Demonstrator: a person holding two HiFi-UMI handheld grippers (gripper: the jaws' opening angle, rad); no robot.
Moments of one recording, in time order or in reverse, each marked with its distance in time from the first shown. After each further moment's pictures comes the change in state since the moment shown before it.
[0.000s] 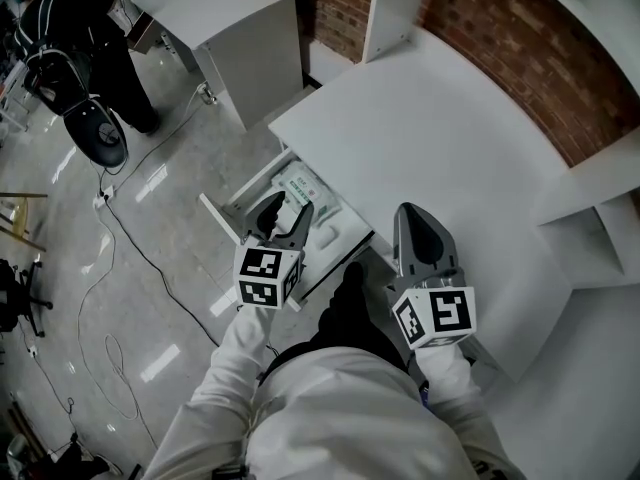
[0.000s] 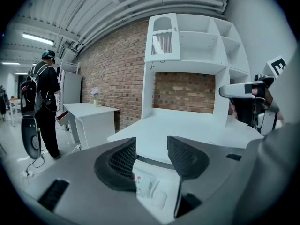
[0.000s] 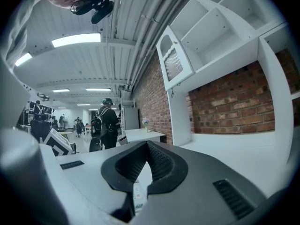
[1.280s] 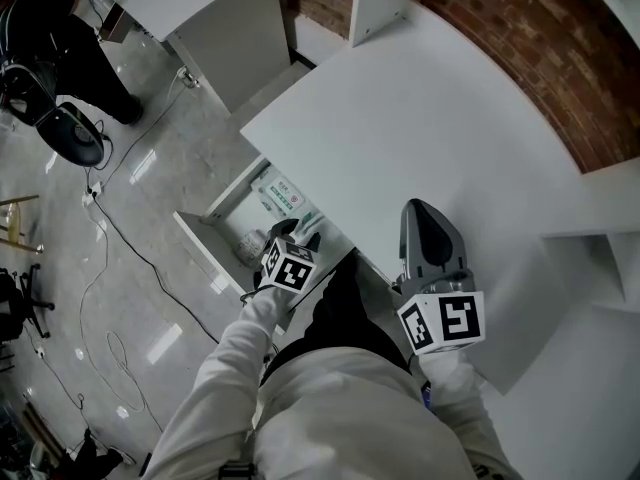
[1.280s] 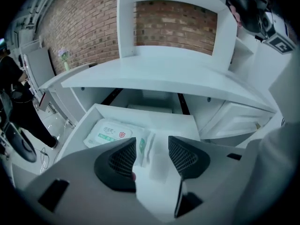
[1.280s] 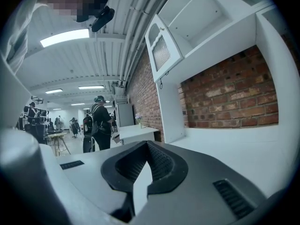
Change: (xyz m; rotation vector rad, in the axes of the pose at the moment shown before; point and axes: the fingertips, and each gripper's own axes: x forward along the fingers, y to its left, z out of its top) left arm 0.119 -0.035 -0.199 0.116 0.613 -0.152; right arm 0.058 -0.073 -0.012 0.043 0.056 -0.027
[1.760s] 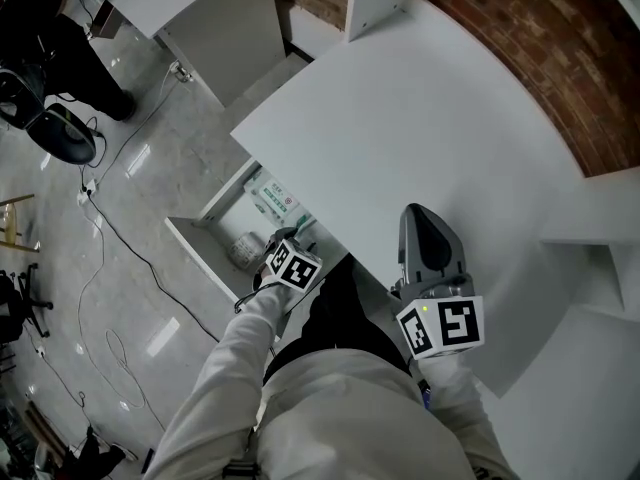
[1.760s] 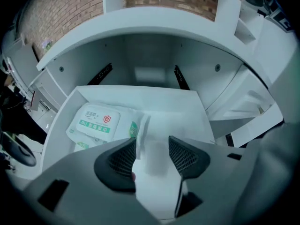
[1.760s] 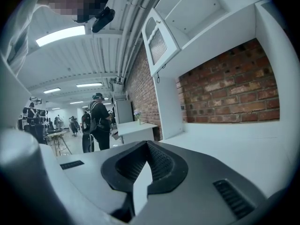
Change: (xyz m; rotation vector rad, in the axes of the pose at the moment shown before) left arm 0.050 -0.010 -0.050 0.061 0.207 -0.054; right arm 0.015 -0.016 -0.014 0.017 0.049 -0.006
